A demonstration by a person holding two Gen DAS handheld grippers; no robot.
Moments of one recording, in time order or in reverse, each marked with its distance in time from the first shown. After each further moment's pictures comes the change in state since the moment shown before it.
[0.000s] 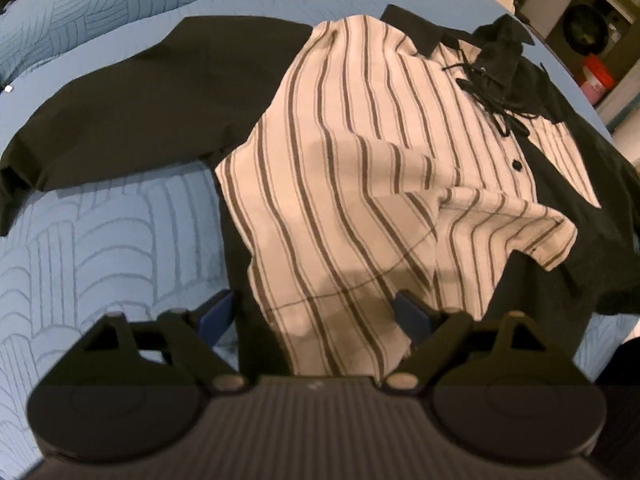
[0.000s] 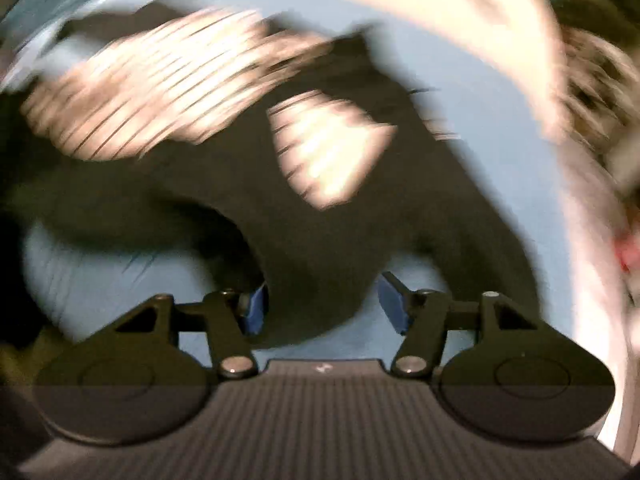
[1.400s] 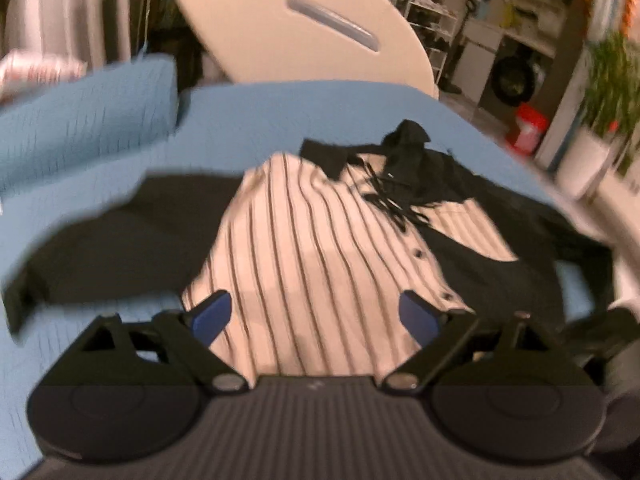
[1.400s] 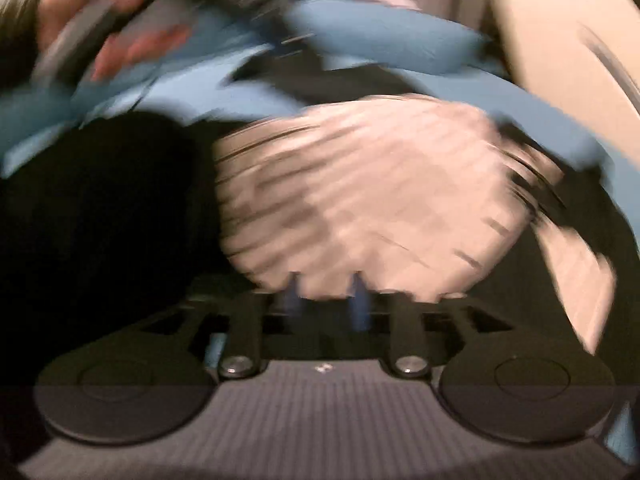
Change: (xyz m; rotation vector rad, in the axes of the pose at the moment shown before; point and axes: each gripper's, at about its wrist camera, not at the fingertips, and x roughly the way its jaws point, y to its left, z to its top) left arm -0.084 -0.053 0.021 0.252 -0.396 0.030; right arm -0.023 0.066 0.070 0.111 -0.328 0.236
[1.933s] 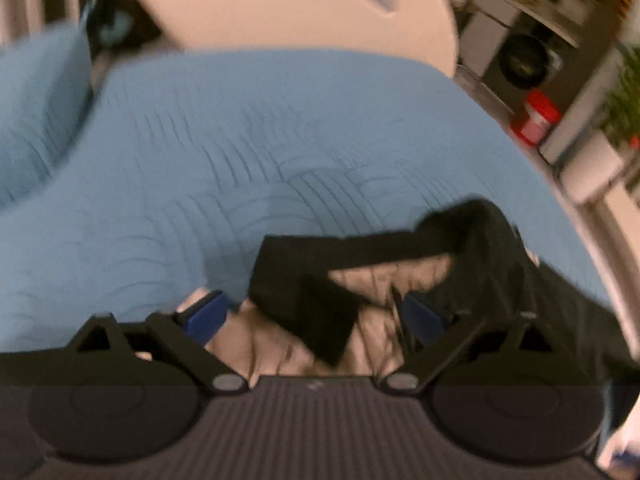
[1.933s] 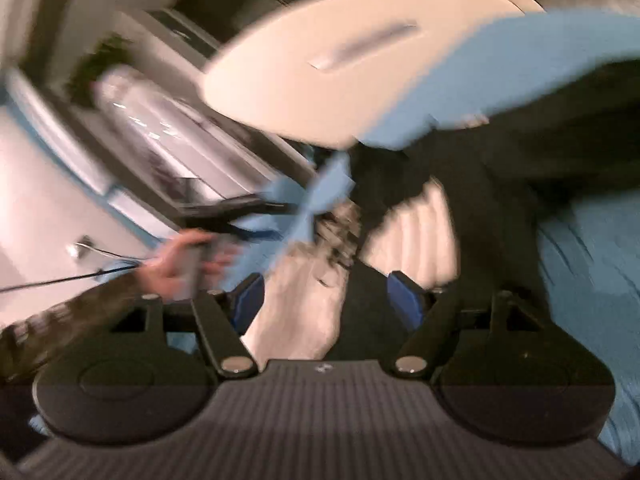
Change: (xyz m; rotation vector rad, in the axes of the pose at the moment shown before) left arm 0.269 0.018 0.168 -0.197 0.272 -0.201; right arm -0.034 -0.168 -0.091 0.905 -0.524 0.107
